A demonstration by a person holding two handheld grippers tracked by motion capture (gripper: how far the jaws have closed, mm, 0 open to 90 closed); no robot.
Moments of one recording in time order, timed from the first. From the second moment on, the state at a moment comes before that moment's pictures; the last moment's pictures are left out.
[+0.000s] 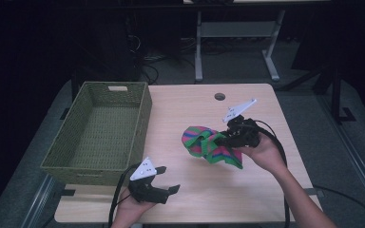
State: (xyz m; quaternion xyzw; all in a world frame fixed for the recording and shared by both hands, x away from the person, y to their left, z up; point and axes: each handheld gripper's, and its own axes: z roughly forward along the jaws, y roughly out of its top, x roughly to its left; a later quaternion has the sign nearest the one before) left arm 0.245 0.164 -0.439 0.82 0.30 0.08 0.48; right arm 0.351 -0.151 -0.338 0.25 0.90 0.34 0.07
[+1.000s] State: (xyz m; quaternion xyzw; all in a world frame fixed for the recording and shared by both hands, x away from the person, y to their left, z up) left arm 0.245 0.168 -0.438 0.82 0.30 0.08 0.49; right arm 0.322 -0.135 -0.394 0.26 0.91 0.32 0.03
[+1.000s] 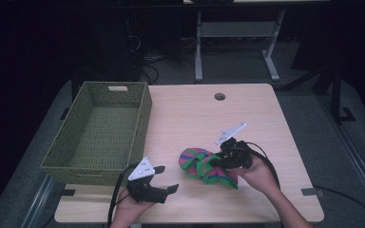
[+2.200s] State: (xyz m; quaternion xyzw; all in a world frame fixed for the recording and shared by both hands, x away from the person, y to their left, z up) left arm 0.245 0.165 -0.439 0.82 0.30 0.08 0.48; right arm 0.299 -0.134 -0.442 0.26 0.92 0.31 -0.01
